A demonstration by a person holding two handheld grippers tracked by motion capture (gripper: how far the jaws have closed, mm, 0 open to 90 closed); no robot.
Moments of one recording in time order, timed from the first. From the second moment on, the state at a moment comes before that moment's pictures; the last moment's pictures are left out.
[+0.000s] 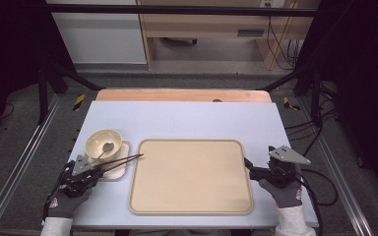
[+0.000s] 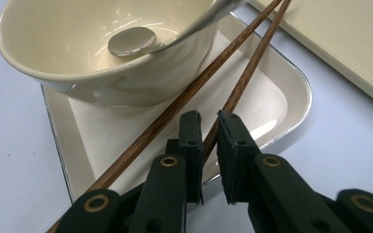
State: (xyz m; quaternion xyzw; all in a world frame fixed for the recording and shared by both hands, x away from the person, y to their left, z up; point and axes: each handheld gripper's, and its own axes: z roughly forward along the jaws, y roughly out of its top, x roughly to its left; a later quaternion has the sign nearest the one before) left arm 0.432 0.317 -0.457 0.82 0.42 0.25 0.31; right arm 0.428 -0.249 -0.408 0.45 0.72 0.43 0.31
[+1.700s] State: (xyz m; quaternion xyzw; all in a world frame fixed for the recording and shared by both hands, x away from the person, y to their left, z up) left arm 0.428 0.288 -0.453 0.80 0.42 0.22 0.36; right arm 0.427 -0.250 -0.406 0.45 0.72 0.43 0.31
